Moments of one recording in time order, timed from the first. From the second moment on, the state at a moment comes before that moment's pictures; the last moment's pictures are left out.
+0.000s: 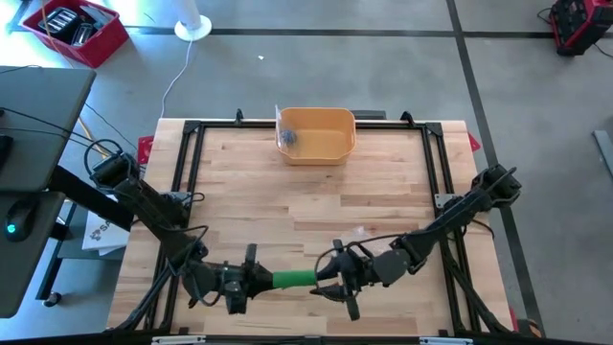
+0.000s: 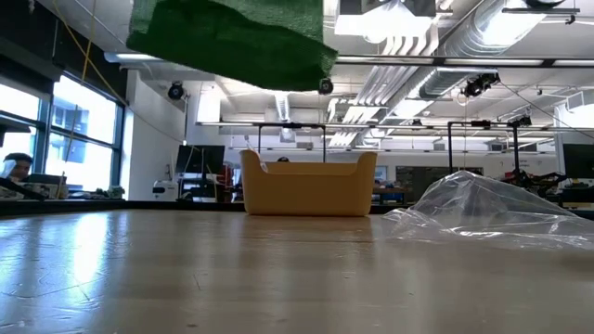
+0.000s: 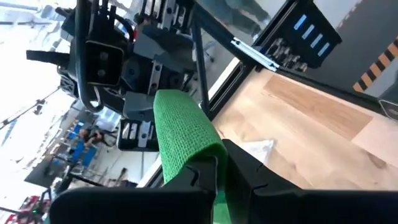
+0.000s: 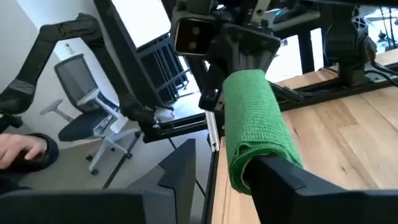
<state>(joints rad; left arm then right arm) -0.80 1.48 0.93 0.31 -0.71 0.75 0.58 1.67 1.13 0.42 0.36 0.43</state>
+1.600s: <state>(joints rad) -0.74 1.45 0.94 0.24 -0.63 0.03 0.63 1.67 1.14 0.25 0.59 -0.01</state>
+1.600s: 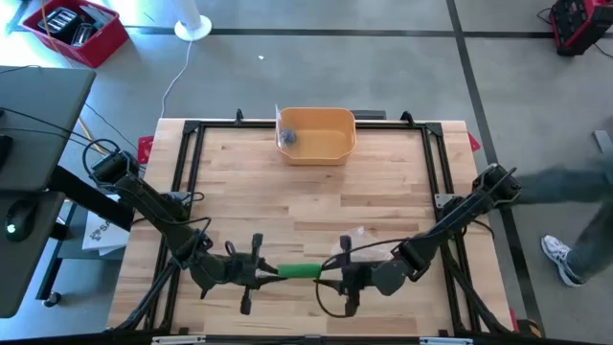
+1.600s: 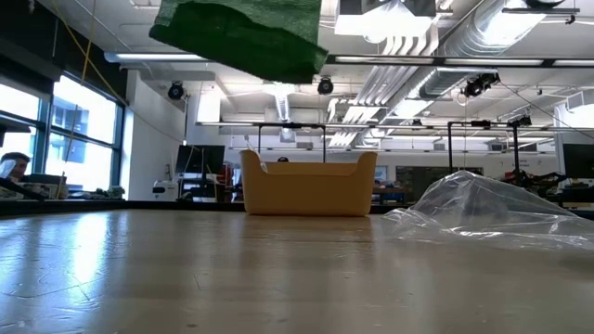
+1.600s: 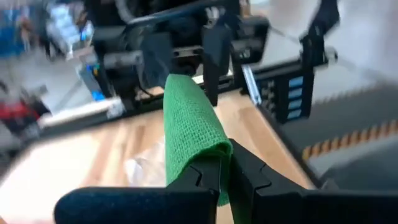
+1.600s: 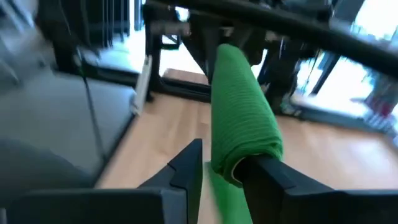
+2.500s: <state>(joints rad) -0.71 1.46 0.91 0.41 -0.48 -0.34 0.67 1.68 1.14 0.26 0.62 -0.77</state>
